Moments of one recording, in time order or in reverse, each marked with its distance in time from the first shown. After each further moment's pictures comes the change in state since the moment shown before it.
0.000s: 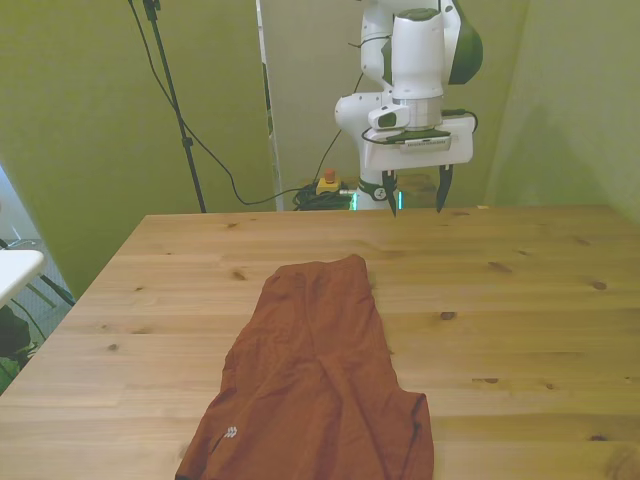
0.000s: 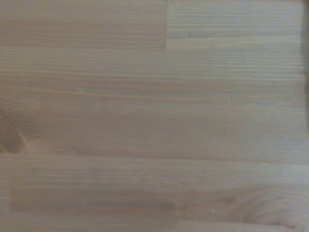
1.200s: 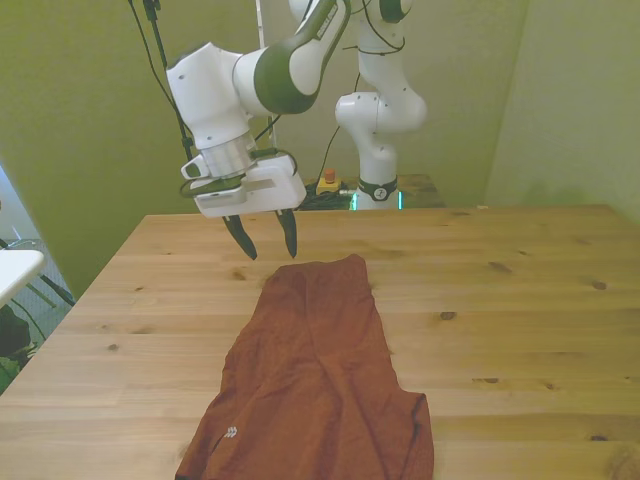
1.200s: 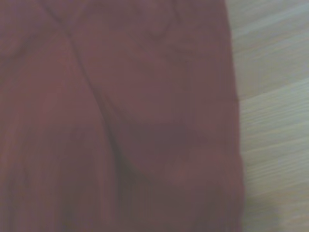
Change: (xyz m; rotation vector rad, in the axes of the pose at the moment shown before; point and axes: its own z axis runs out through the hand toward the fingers) arm 0.307 0.151 0.019 0.089 -0.185 0.401
